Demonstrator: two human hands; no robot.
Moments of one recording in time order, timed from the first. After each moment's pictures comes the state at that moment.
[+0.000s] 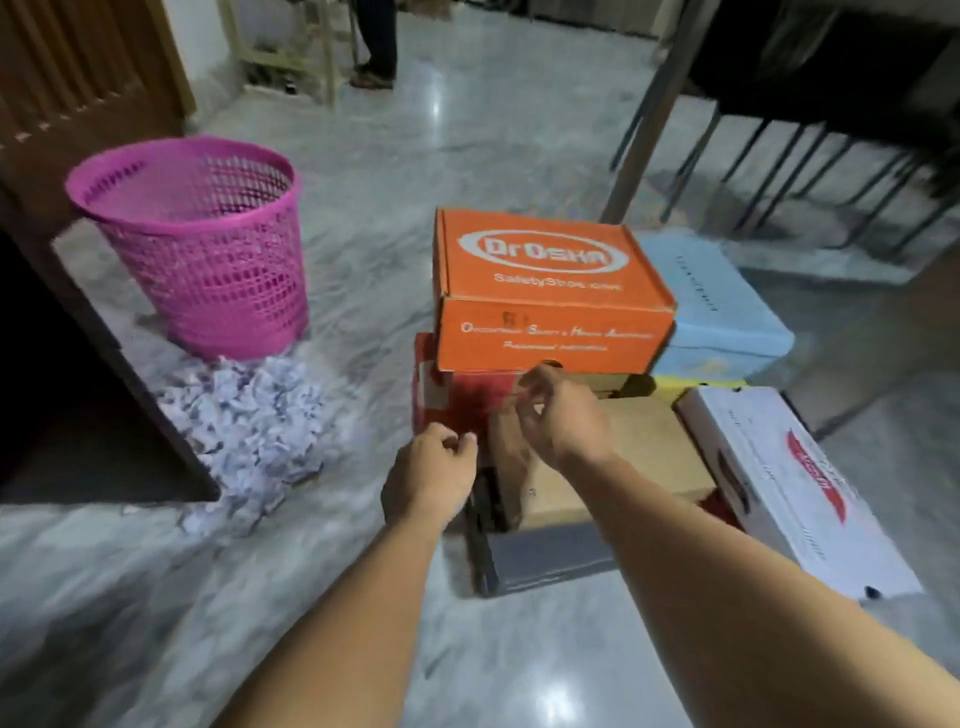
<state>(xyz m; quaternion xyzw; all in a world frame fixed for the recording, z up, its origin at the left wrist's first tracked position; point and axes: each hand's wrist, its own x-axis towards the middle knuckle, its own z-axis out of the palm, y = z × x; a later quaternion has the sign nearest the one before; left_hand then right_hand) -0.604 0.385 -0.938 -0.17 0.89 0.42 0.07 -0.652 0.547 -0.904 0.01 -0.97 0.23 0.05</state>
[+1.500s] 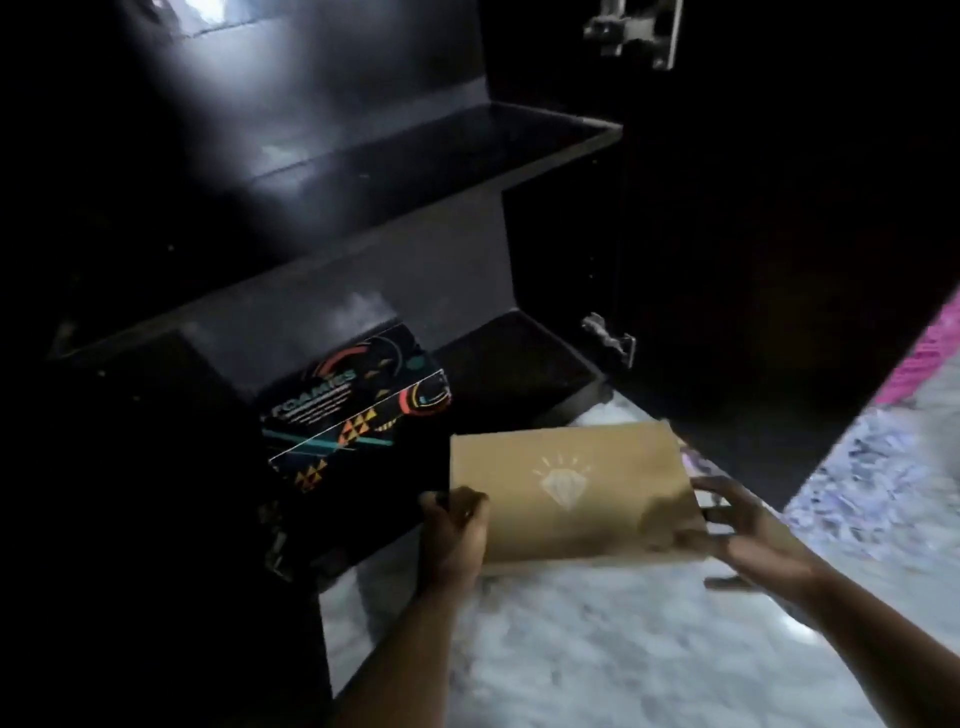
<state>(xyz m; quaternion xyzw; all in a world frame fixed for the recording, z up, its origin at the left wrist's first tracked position) -0.272 0.018 -0.971 -0.63 0.55 0.47 -0.28 -0.513 0.190 -0.930 0.21 -0.75 0.42 -0.47</state>
